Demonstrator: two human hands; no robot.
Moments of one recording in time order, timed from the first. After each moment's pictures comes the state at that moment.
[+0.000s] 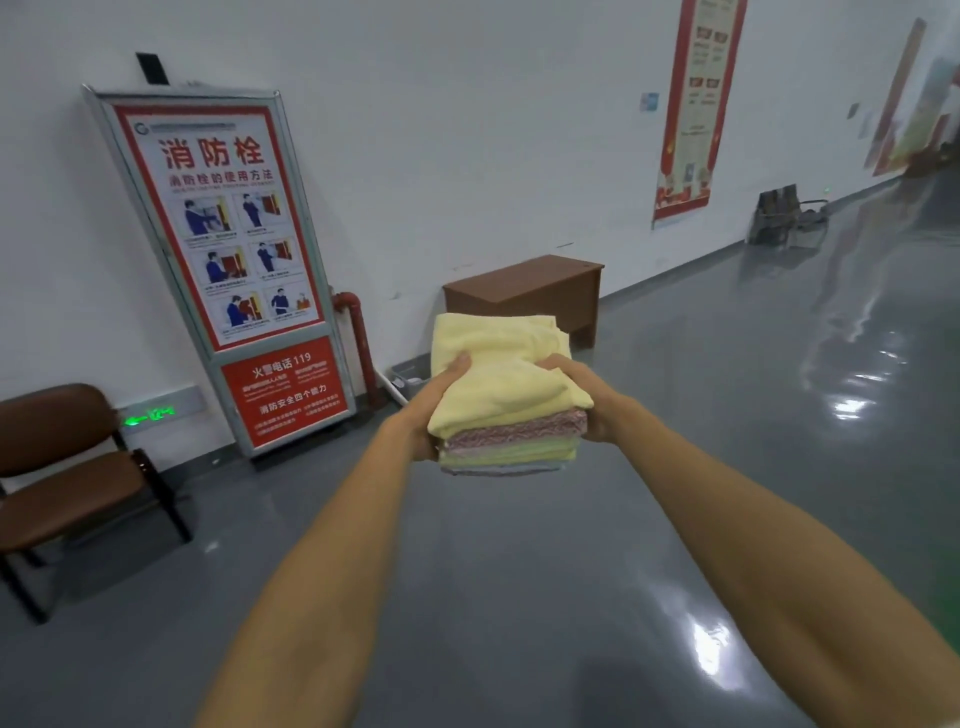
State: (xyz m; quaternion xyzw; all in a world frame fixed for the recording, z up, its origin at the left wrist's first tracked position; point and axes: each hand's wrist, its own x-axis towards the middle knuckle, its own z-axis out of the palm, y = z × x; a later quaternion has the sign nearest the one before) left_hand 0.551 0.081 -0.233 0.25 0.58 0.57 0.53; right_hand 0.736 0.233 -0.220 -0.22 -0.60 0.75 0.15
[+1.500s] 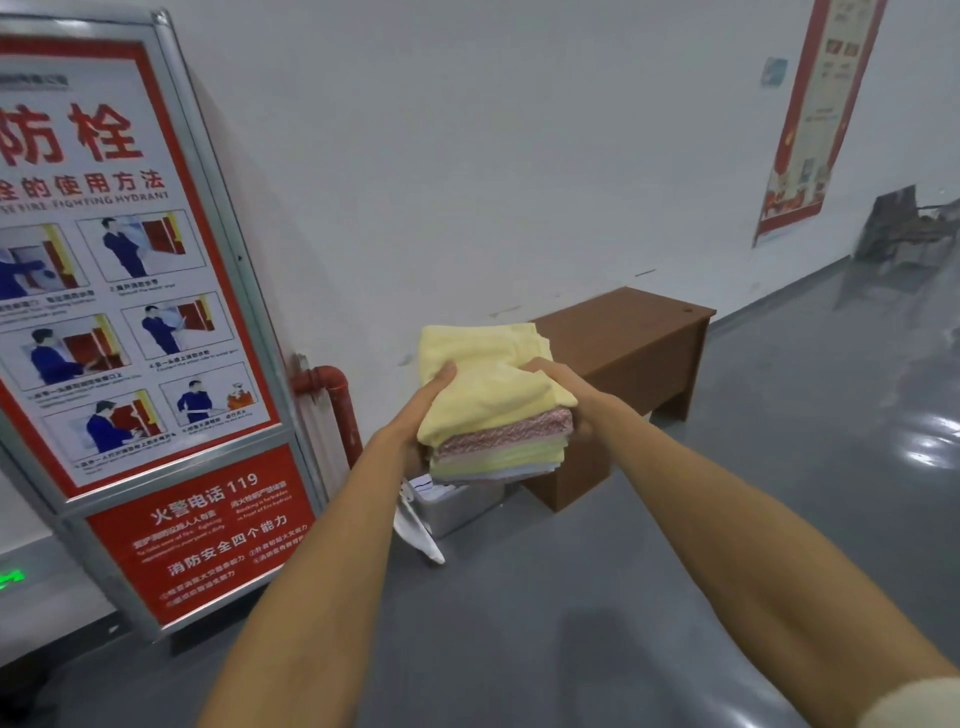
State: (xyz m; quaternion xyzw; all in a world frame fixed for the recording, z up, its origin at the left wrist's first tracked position) left_hand -0.249 0.811 -0.264 0.21 0.59 0.61 0.47; right_hand -0.100 1.001 -0.257 -0.21 -0.62 0.75 0.07
